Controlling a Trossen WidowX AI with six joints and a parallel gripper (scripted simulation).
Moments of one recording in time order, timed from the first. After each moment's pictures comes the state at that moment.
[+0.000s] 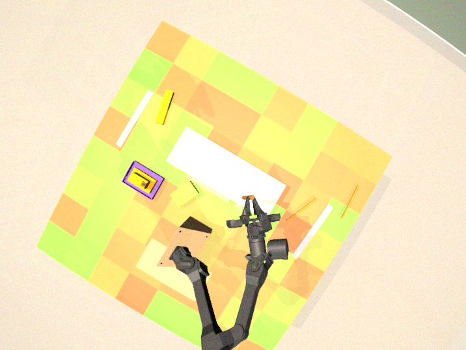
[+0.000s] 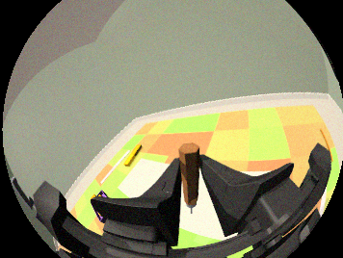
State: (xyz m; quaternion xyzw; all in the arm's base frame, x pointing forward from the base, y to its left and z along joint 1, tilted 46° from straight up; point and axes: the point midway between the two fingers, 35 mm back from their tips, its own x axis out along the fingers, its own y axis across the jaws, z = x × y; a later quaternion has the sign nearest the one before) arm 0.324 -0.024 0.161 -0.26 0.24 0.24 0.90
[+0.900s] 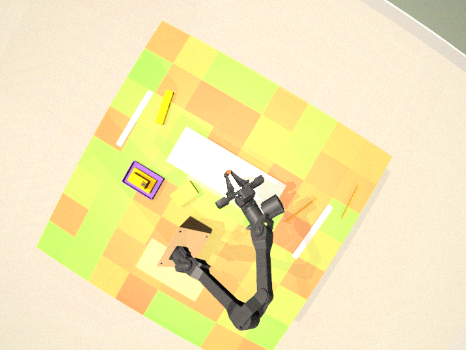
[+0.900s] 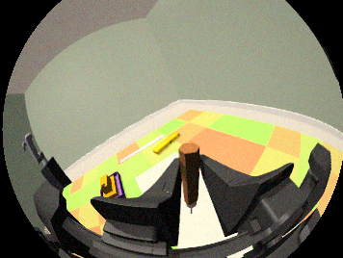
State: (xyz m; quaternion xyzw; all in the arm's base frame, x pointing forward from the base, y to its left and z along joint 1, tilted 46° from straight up) arm 0.366 0.044 0.078 -0.29 0.30 0.43 0.80
